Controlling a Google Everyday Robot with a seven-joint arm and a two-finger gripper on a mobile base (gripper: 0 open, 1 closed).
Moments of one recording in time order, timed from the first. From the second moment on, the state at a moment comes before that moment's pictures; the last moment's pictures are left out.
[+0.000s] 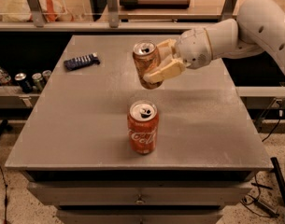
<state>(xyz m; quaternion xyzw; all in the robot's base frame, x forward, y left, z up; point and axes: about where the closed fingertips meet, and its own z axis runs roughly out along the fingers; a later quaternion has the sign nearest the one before) 0.579 -0.042 0.927 -0.62 0.54 0.35 0.44</state>
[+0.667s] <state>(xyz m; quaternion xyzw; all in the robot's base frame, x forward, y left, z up) 0.546 -0.050 0.916 -0.62 0.52 0.41 0.42</state>
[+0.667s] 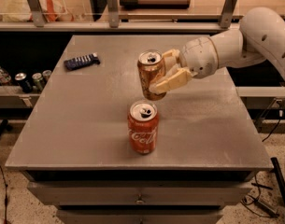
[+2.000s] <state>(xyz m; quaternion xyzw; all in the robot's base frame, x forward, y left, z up) 0.520 -0.067 0.901 -0.63 0.49 0.46 0.38</state>
